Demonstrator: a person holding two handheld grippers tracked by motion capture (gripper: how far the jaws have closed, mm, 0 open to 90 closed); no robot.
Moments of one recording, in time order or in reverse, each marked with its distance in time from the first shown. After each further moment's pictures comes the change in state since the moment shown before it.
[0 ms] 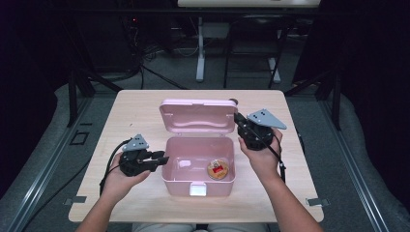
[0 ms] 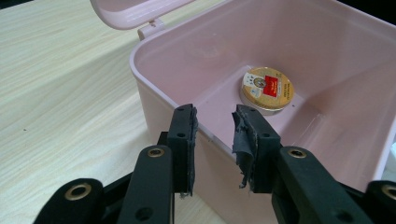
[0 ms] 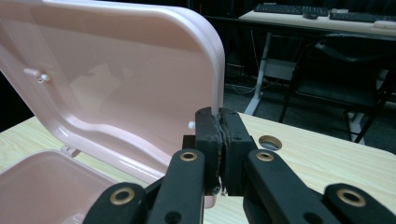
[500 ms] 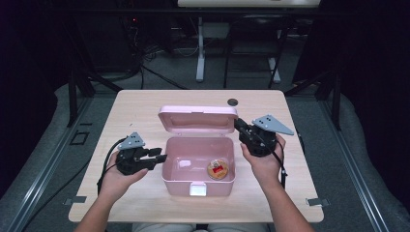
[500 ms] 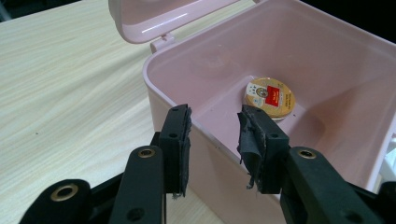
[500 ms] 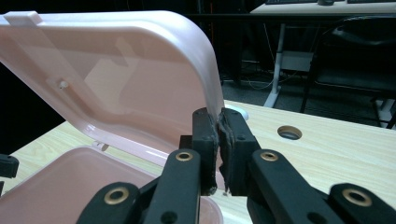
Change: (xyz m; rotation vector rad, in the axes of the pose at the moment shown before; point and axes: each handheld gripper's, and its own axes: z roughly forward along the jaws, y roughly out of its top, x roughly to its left) left arm 0.003 0.004 -0.010 -0.037 0.012 -0.012; right arm -0.001 -0.008 -0.016 0.002 0.061 0.089
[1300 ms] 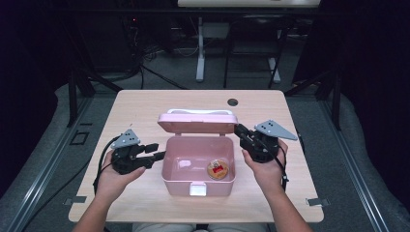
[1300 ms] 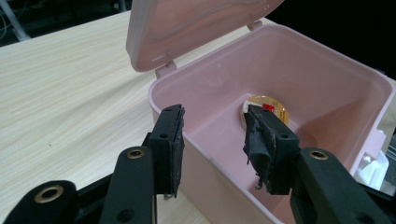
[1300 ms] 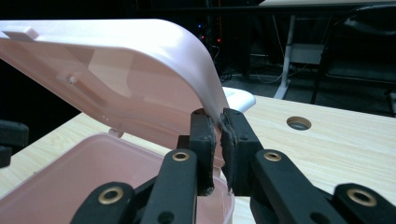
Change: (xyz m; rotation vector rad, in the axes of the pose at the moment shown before) left arm -0.007 0.012 -0.017 -0.064 0.027 -0.009; right arm 0.003 -0.005 -0.013 0.026 0.037 0.018
